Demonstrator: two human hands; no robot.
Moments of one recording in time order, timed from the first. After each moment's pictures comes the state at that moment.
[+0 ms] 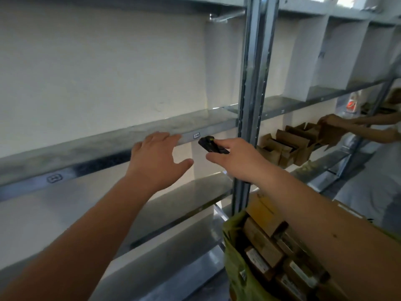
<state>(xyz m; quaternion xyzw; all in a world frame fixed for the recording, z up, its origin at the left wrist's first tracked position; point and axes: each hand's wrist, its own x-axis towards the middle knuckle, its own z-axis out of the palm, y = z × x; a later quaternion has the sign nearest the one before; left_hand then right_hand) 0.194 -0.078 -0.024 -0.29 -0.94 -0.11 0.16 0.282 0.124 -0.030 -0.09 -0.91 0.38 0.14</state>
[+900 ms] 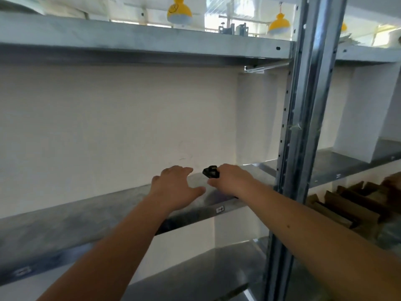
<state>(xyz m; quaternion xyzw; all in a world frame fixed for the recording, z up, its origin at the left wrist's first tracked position) 0.003 0.002 0.013 -0.19 -0.97 -0.15 0.08 0.011 0.186 0.008 -0.11 -0.98 0.17 0.06</state>
